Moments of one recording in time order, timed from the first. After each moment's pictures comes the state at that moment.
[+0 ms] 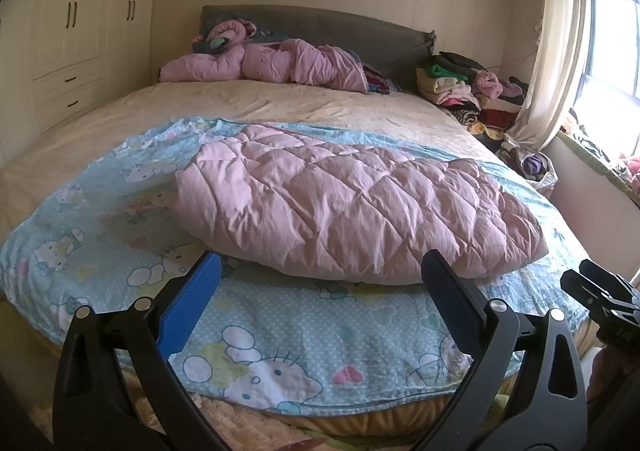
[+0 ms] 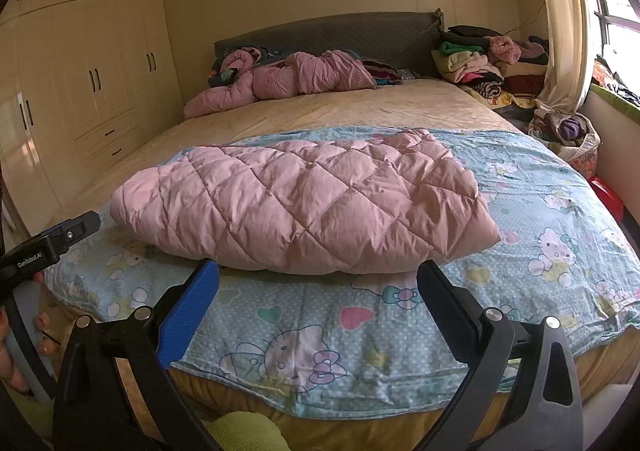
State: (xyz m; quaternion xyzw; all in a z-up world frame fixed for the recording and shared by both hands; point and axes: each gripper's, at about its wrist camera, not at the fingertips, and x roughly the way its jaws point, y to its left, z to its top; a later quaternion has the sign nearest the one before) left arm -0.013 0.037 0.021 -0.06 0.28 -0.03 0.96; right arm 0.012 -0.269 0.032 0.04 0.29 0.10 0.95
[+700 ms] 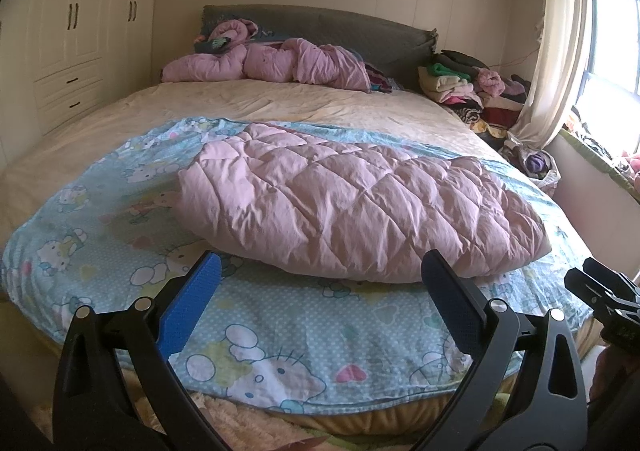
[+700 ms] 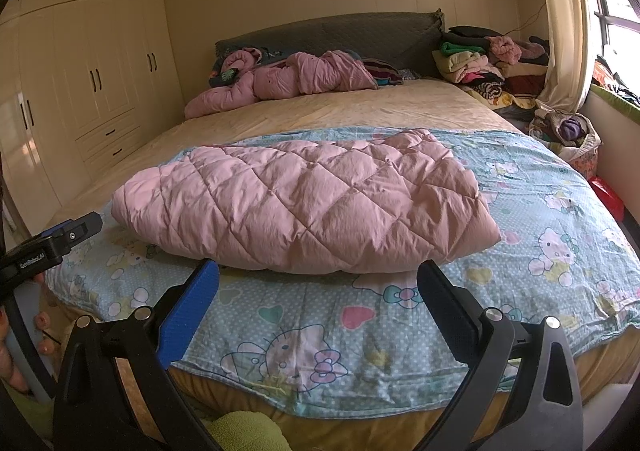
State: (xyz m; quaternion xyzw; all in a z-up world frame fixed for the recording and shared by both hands) left arm -0.014 0.038 0.022 -0.06 0.28 -0.03 0.96; right arm 0.011 -0.267 0.033 0.04 0.29 0.11 0.95
